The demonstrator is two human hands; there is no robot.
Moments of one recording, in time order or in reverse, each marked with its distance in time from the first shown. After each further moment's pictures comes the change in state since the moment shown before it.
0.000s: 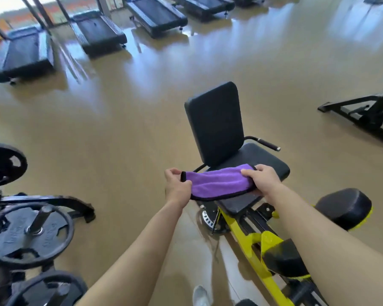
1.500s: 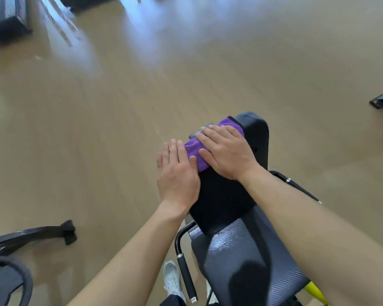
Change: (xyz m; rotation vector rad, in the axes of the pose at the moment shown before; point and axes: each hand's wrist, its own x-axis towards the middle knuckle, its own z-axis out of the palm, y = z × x) left_hand 0.413 0.154 0.182 0.953 0.316 0.574; right_hand 0.470 -0.198 0.124 -1.166 -0.020 -1.251
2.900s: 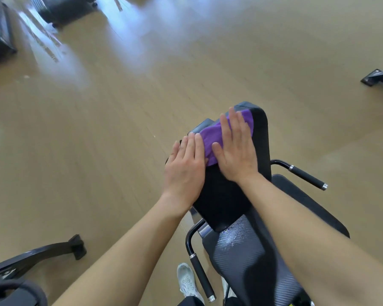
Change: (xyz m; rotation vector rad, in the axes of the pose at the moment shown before) left_hand 0.013 -0.009 -0.005 0.216 0.038 0.497; right_hand -0.026 -0.018 0.037 0.086 0.147 0.465
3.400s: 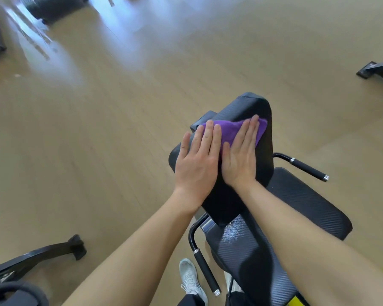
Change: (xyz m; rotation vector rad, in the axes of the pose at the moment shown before) left_hand -0.005 0.010 0.006 -0.058 0.083 0.096; right_hand -0.029 -0.022 0.023 0.101 -0.023 0.359
